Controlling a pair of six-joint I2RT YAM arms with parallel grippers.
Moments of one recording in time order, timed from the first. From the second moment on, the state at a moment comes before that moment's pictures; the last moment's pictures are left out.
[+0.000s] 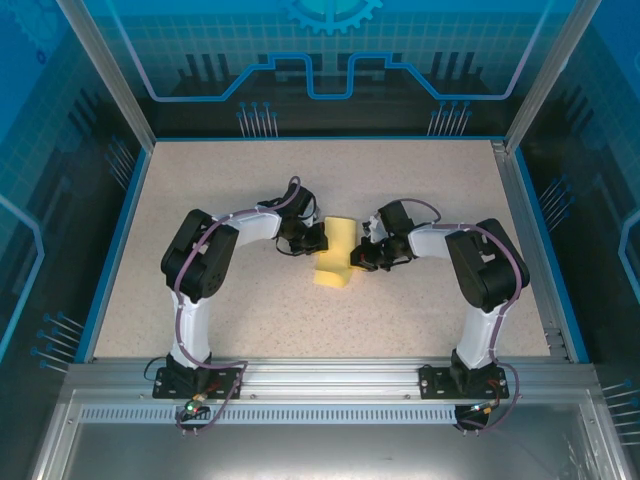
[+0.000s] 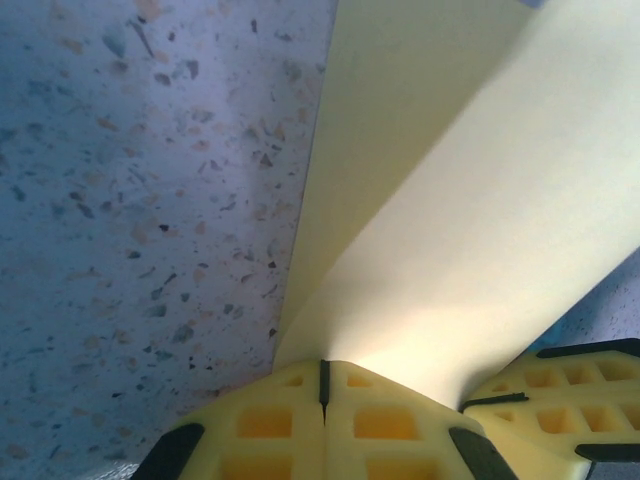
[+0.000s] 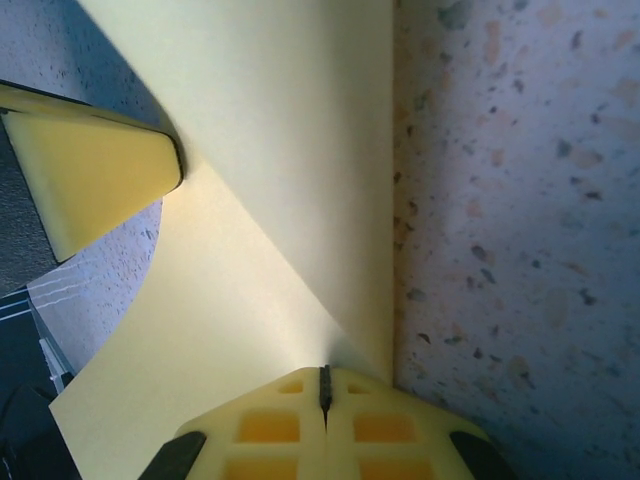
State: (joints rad) left arm -0.45 2.04 1.29 -0.39 0.45 -0.66; right arm 0.38 1.88 0.94 -0.19 -0.65 0.57
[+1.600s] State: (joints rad) left arm -0.45 2.04 1.29 -0.39 0.45 -0.66; right arm 0.42 1.83 0.78 0.02 -0.73 0.64
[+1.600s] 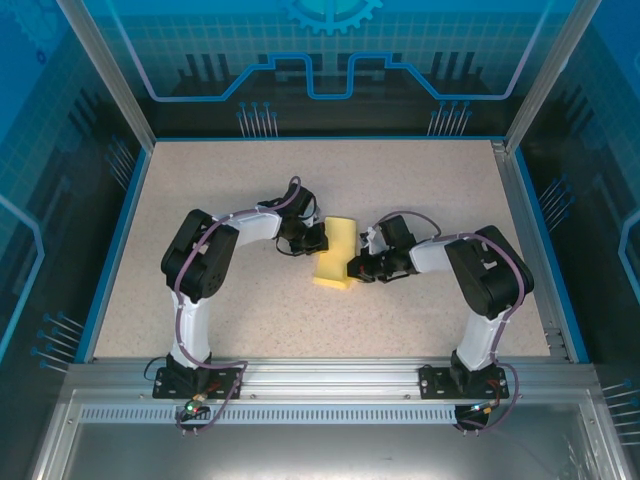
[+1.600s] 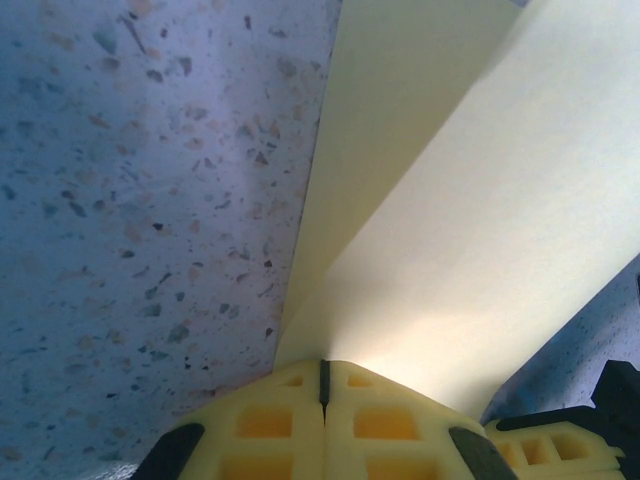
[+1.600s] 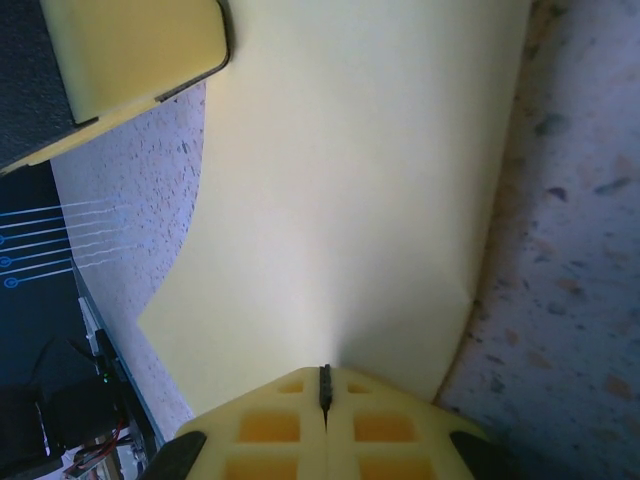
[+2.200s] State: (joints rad) left arm -0.45 2.04 1.29 -0.39 0.45 -0.66; right arm 0.45 1.76 0.73 0.03 -0.74 0.64
